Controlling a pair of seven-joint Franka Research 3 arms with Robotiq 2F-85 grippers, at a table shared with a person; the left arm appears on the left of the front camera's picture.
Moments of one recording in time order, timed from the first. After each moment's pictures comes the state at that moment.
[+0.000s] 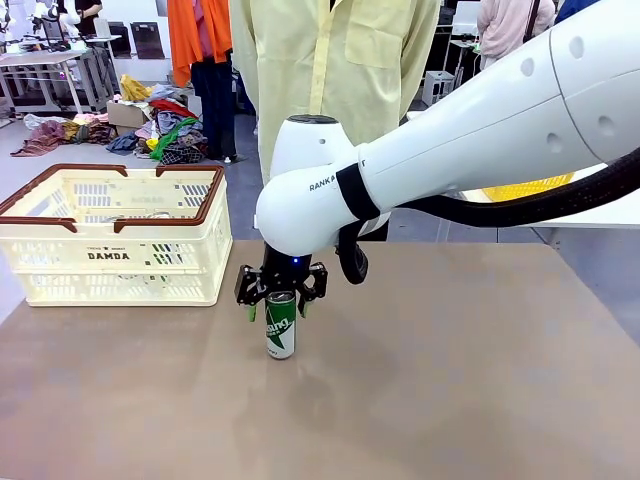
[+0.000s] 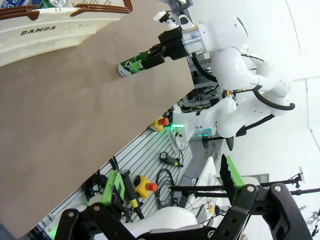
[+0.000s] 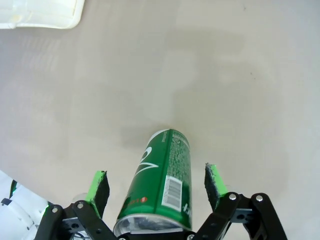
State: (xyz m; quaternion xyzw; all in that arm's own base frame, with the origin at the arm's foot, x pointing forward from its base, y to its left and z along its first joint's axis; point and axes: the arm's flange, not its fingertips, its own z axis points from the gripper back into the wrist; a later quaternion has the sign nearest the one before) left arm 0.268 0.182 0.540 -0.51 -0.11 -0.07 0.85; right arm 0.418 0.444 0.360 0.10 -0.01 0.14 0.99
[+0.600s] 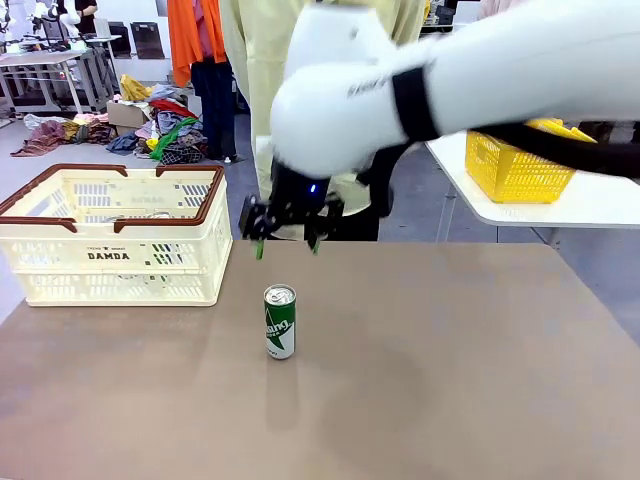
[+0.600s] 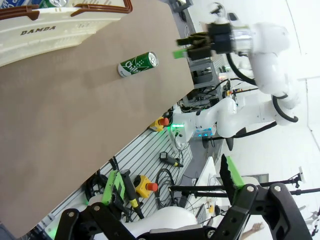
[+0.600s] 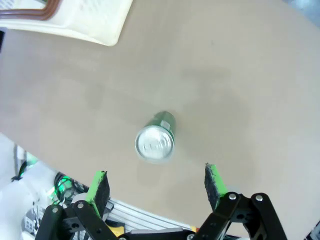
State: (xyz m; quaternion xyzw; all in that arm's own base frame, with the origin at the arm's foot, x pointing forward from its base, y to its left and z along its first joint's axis) left arm 0.268 0.182 0.540 -0.51 -0.11 -0.07 0.85; right arm 0.387 0.414 0.507 0.10 -0.08 0.17 0.98
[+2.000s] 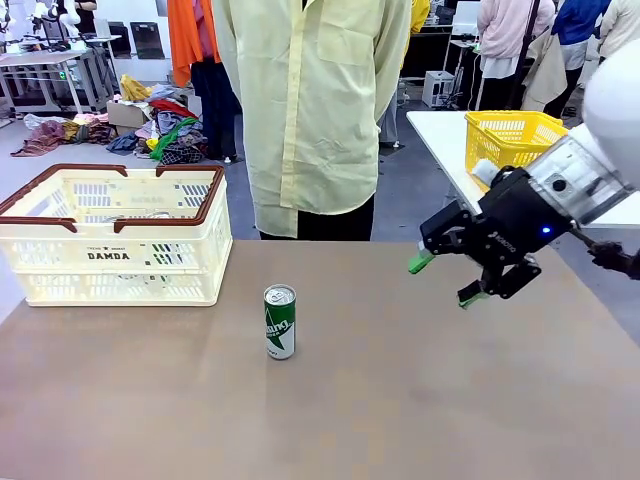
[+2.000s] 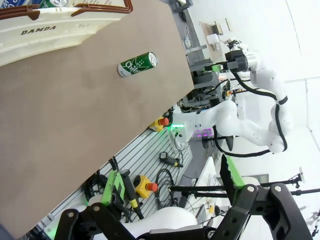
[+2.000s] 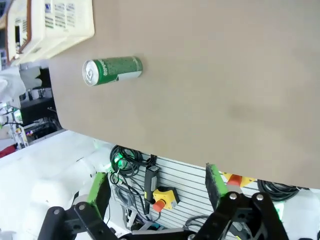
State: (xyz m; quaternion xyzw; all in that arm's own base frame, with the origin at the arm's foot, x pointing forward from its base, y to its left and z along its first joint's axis) left arm 0.268 0.183 0.540 -0.51 -0.11 -0.07 0.85; right arm 0.299 0.158 0.479 0.32 -0.02 -0.04 0.95
